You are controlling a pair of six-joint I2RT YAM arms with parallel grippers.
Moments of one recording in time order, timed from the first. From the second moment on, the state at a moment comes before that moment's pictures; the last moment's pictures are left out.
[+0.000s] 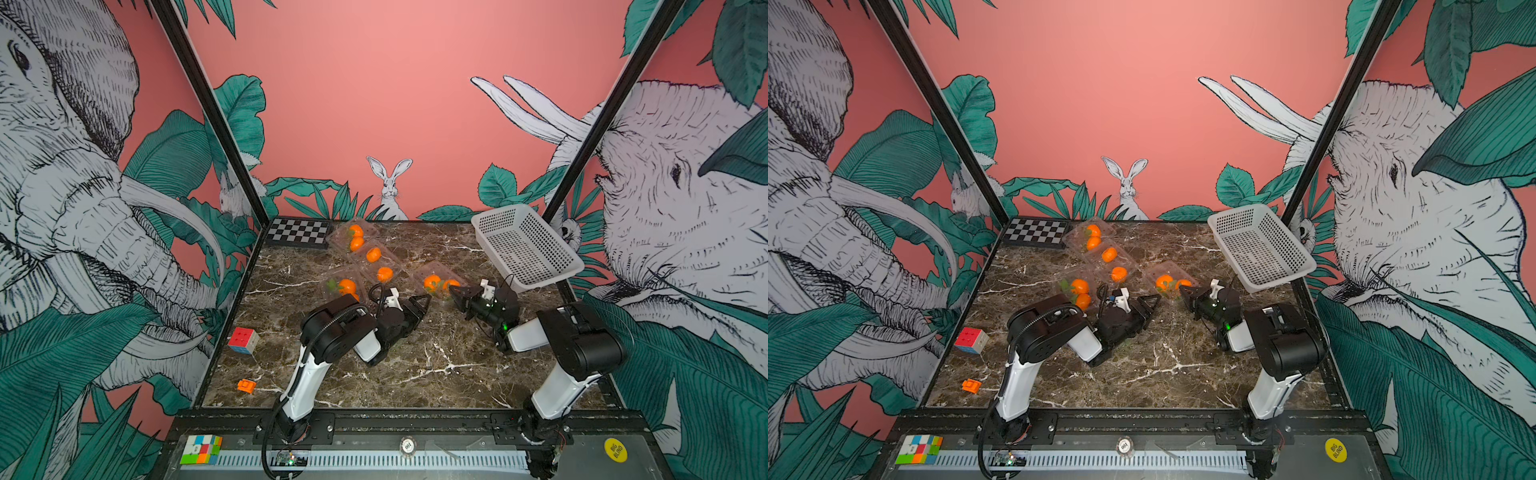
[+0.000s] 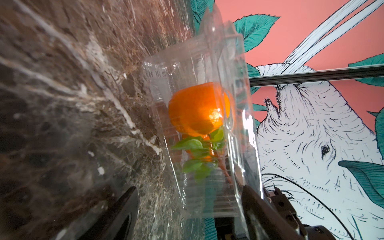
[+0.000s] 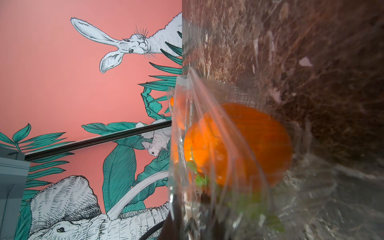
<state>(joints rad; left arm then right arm) -0.90 2.13 0.69 1.27 -0.08 -1.44 0.26 1.72 0.40 1.09 -0.49 1.57</state>
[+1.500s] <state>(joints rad) -0.92 2.13 0.68 1.23 -0.09 -1.47 0.35 1.72 0.42 1.18 -0.49 1.69</state>
